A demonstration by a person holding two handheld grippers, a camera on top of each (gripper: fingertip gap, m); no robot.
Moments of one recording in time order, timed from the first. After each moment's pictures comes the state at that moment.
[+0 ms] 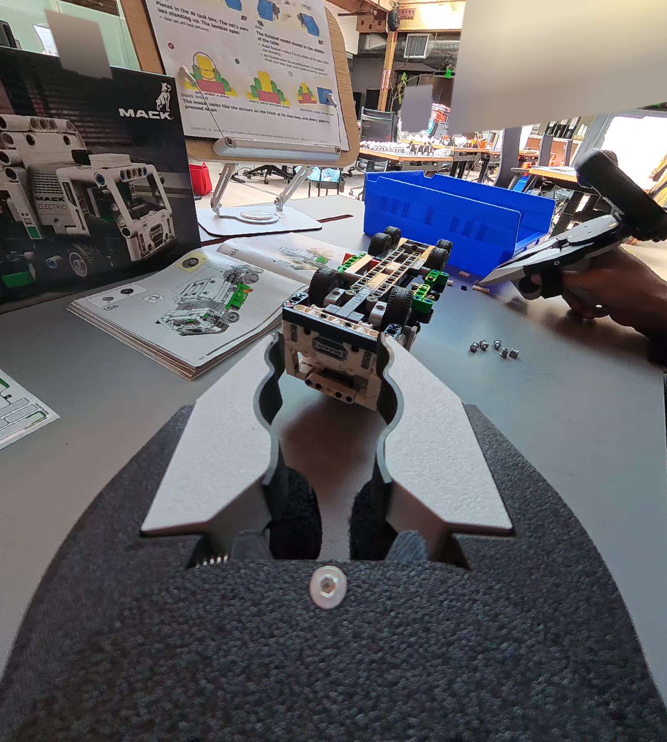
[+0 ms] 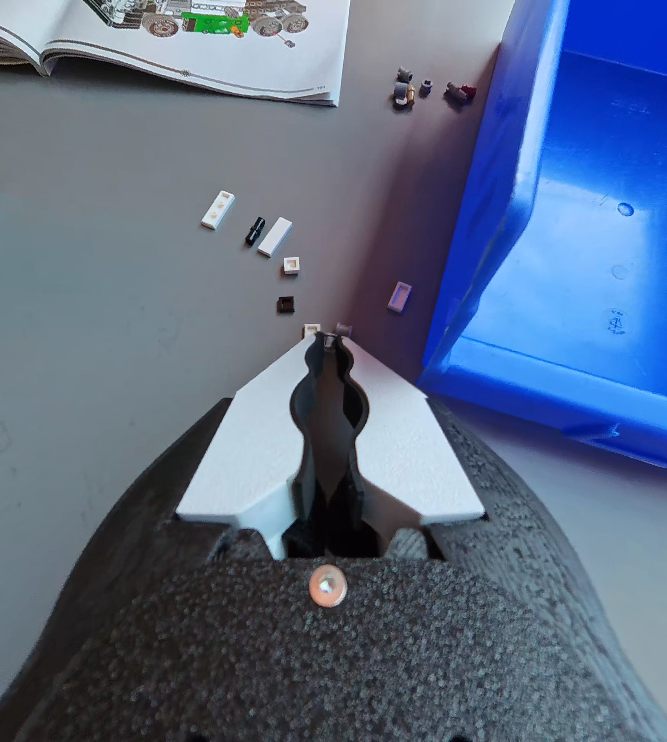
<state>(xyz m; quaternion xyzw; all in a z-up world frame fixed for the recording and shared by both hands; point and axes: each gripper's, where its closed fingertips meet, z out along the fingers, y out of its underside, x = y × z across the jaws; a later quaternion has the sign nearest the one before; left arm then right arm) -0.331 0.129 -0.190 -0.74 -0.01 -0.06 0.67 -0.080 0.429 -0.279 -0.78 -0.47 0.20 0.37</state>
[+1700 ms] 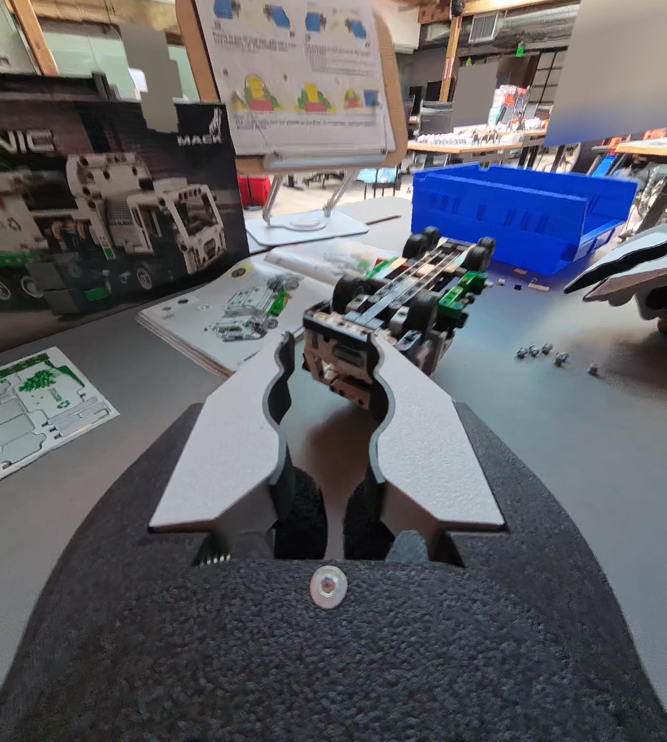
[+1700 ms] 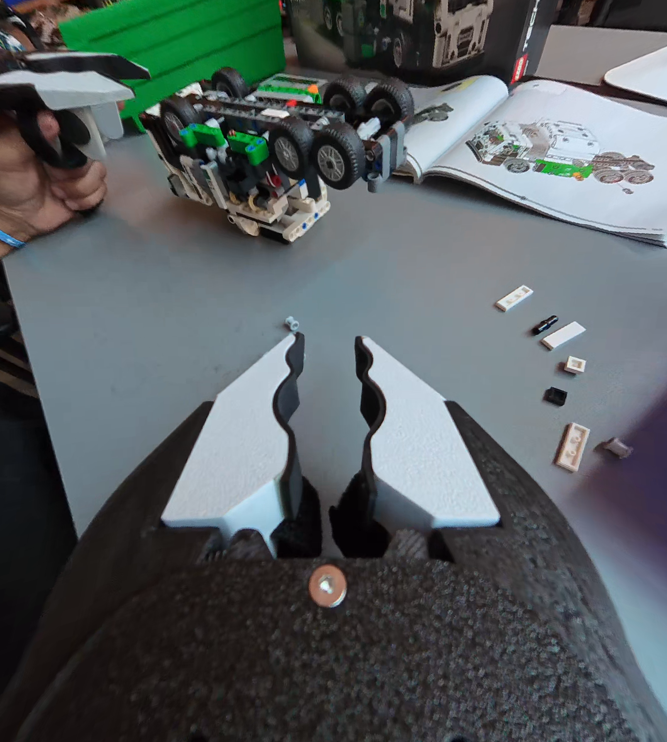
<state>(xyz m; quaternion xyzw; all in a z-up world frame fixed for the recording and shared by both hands) -0.338 0.131 -0.189 -0.75 -0.03 0.02 0.66 -0.118 0.299 -0.239 -0.59 -0.60 0.44 0.31</state>
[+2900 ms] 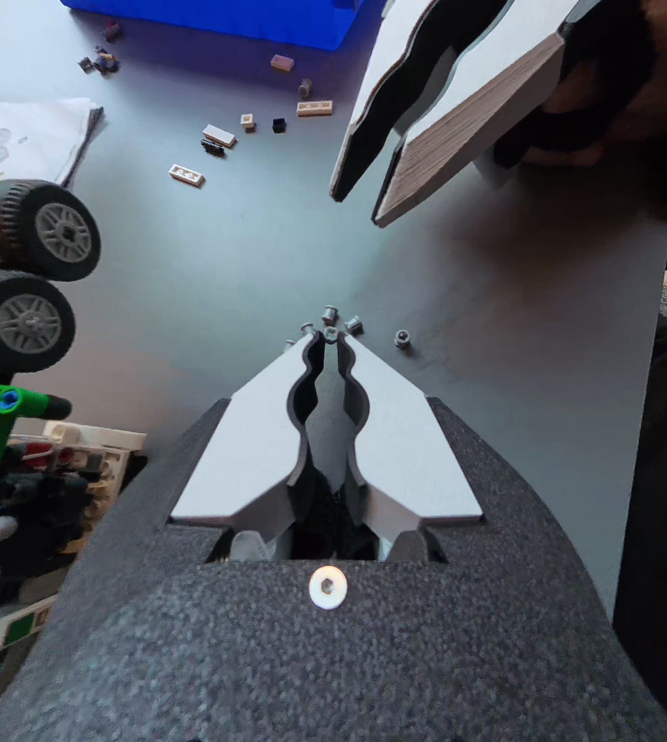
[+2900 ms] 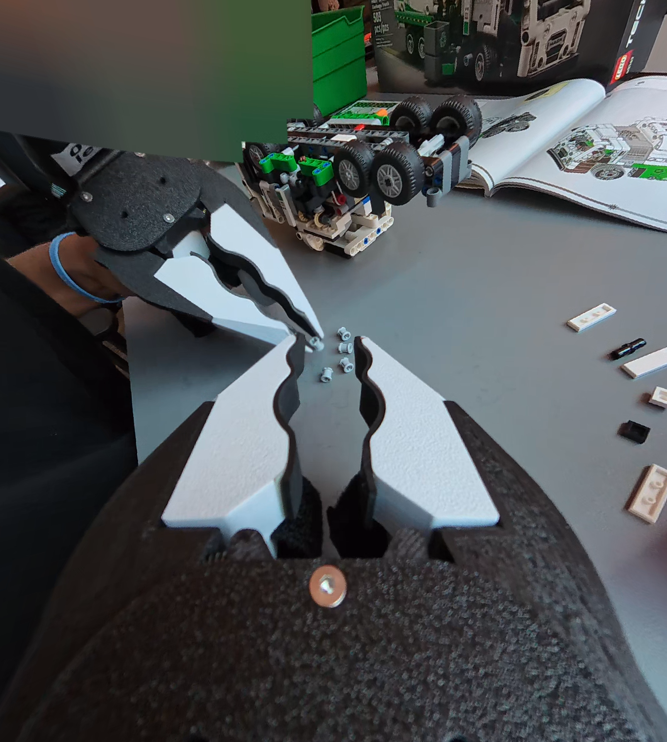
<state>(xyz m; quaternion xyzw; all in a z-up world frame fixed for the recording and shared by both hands) -0.134 0.254 -0.271 -0.89 0.21 -0.04 0.41 -0.115 0.280 -0.229 -0.55 -0.60 0.52 0.25</state>
